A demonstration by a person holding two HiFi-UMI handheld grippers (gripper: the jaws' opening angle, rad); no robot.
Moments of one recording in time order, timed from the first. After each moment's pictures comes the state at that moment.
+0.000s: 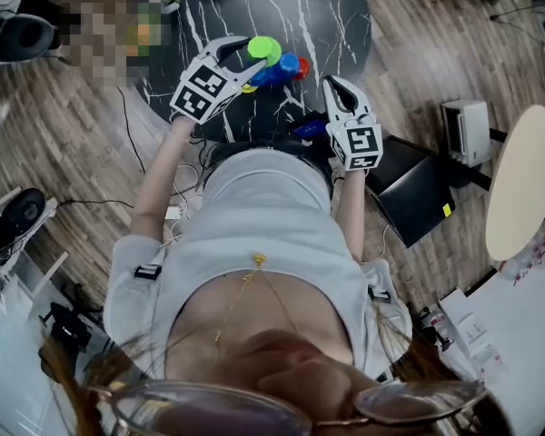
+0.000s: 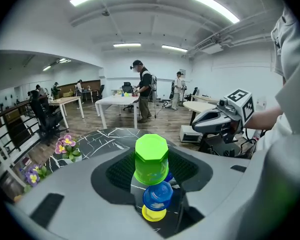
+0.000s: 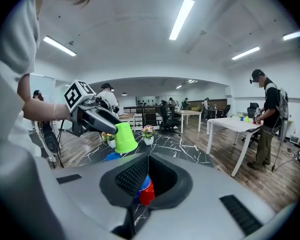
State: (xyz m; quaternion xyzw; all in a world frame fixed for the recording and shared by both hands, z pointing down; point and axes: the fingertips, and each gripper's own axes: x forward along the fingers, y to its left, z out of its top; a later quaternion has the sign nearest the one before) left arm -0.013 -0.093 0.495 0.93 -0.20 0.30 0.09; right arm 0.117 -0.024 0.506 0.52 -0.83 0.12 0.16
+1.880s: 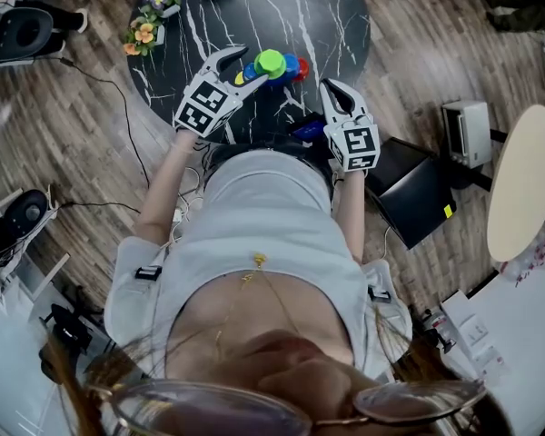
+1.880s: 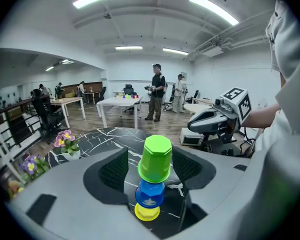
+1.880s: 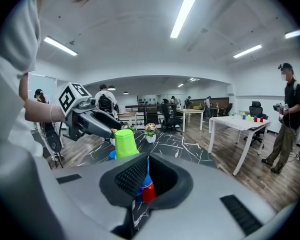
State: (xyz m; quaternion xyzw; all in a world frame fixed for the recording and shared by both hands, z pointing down) left arm -0.015 -0.071 0.506 0.93 -0.21 0.28 0.09; right arm 0.111 -0.019 0.514 0.52 -0.83 0.13 0.16
